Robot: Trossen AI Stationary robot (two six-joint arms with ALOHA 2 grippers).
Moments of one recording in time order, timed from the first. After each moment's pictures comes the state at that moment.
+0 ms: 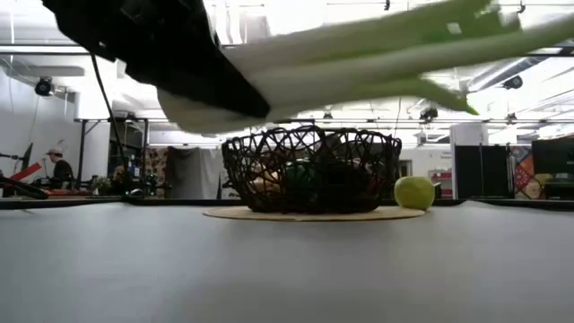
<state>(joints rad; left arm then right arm) -0.58 1.75 1.00 0.04 -0.69 -0.29 0.48 1.17 0.65 0.50 0.40 -0.36</state>
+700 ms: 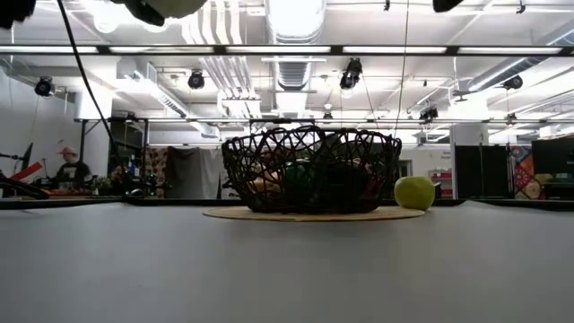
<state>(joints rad) -0.63 1.50 0.59 1.01 -0.71 0.29 0.48 0.99 0.61 0.27 0.41 -0.14</state>
